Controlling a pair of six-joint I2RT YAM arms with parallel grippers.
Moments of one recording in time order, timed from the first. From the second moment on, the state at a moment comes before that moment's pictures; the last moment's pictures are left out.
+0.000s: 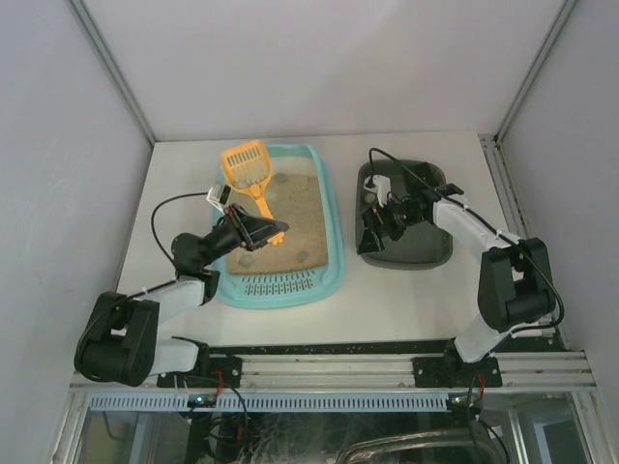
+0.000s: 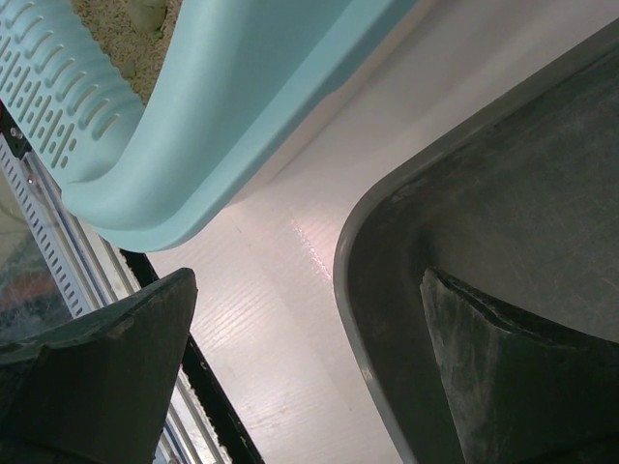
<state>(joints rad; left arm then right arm) -0.25 1.28 0.38 1.38 0.85 -1.56 0.27 1.62 1.17 -0.69 -0.77 -0.28</state>
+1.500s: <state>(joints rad) -0.84 2.08 2.07 -0.77 0.25 -0.49 -0.36 1.20 1.14 -0.58 -0.90 -0.14</state>
